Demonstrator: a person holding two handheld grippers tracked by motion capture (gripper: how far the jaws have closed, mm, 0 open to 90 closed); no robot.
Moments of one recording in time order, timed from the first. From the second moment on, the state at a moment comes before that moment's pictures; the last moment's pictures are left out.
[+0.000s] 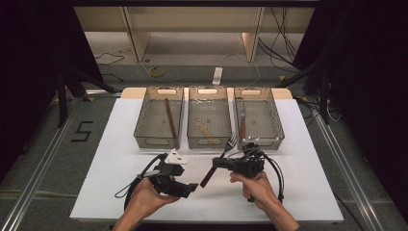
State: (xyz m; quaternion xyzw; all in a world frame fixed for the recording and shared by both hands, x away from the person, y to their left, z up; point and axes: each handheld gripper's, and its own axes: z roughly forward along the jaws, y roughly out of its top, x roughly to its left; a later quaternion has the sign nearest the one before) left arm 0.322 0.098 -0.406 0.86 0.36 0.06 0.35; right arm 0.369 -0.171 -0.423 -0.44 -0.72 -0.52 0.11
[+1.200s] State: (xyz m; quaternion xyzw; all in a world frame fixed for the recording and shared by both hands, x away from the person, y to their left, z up) left arm 0.320 0.161 -0.412 0.83 0.40 0.12 0.37; right arm 0.518 -0.284 -0.345 -0.57 -0.72 -0.39 0.02
